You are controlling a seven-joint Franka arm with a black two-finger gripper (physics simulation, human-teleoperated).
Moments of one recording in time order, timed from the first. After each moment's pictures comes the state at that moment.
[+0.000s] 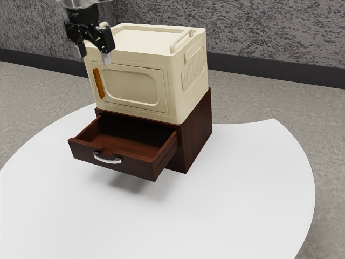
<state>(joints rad) -0.29 0.14 0.32 -1.22 0.03 1.42 0.13</state>
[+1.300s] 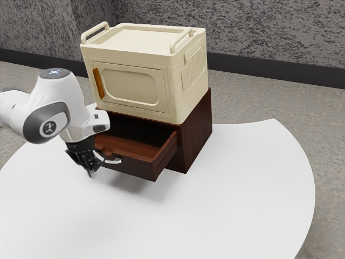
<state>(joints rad) -0.19 -0.31 0.16 -2.48 0.11 2.23 -0.13</state>
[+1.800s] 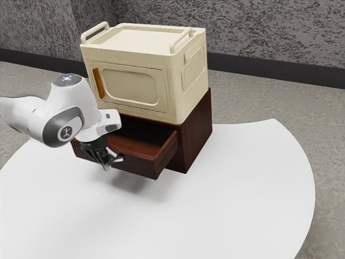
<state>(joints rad) -0.19 -0.16 0.17 -2.42 0.11 2.42 -0.10</state>
